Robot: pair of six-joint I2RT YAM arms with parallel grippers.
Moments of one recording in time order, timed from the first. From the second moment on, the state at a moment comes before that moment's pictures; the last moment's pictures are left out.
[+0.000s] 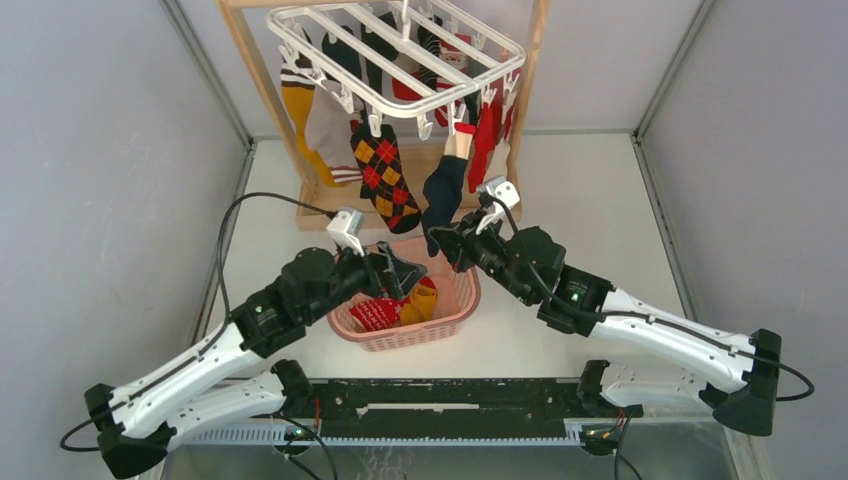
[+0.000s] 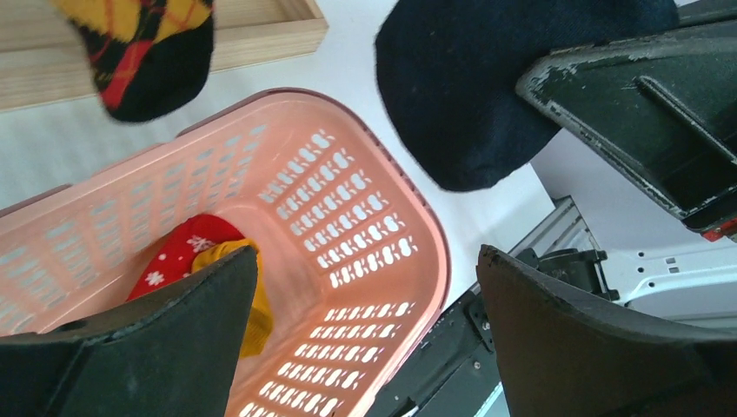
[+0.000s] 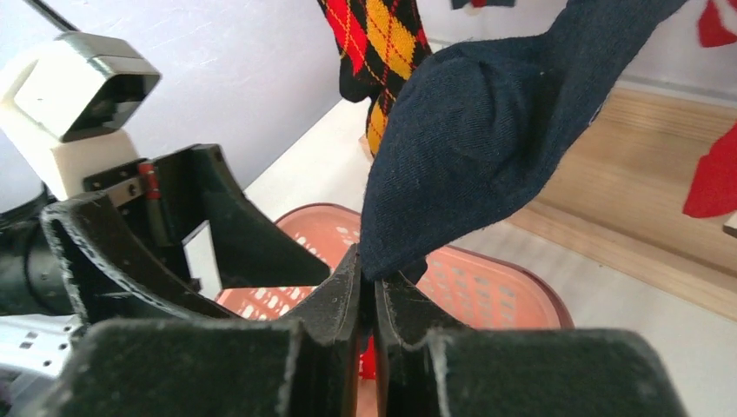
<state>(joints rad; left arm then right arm) -0.92 0.73 0.80 -0.32 -0.15 -0.62 1.08 1.05 0.97 0.02 0.34 0.32</state>
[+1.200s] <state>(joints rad) -1.01 0.92 0.82 -0.07 -0.22 -0.39 0.98 1.08 1.00 -0.08 -0.01 0.47</state>
